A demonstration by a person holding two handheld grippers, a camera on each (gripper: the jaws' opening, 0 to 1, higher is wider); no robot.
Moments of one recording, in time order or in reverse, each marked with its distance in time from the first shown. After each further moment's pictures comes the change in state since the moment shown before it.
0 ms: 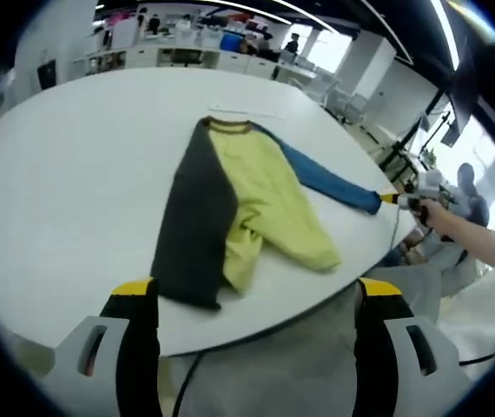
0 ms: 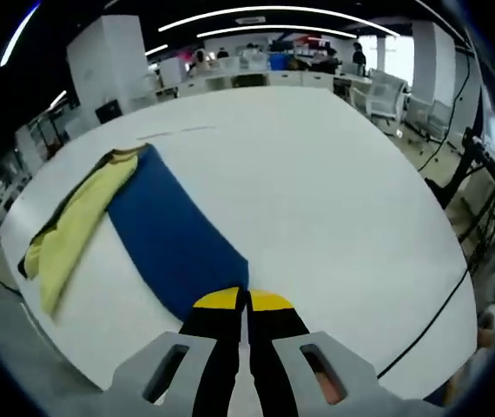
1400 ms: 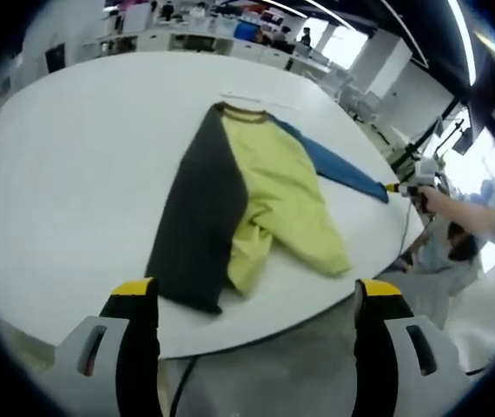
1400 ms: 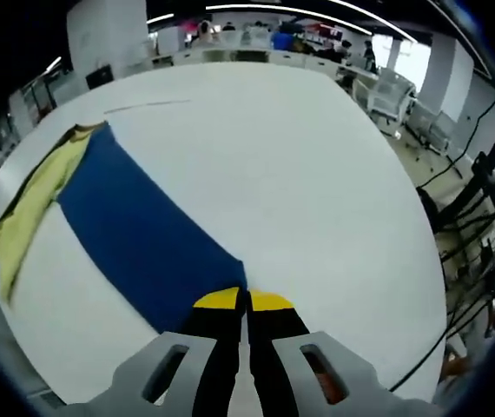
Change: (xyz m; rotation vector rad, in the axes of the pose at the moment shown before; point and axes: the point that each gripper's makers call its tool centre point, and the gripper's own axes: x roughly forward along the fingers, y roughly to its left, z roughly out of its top) left arm 0.023 0.010 -0.004 -0.062 0.055 0.032; right arm 0.054 -0.081 0.023 -0.119 0.130 -0.068
